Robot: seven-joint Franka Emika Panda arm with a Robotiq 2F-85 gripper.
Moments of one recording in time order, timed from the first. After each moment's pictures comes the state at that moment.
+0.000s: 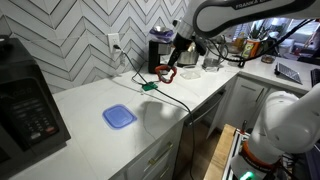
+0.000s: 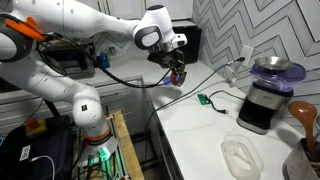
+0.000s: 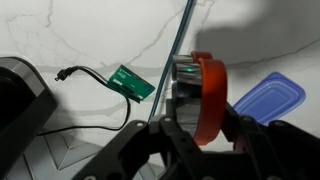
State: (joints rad) arm 0.04 -0.59 -0.07 -2.47 0.01 2.28 -0.40
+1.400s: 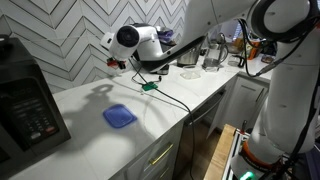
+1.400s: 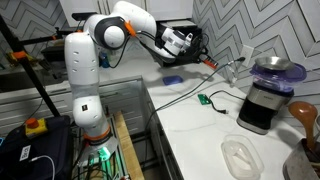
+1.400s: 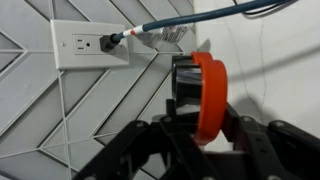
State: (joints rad) arm 0.05 0.21 0.16 -1.83 -1.40 2.54 0.04
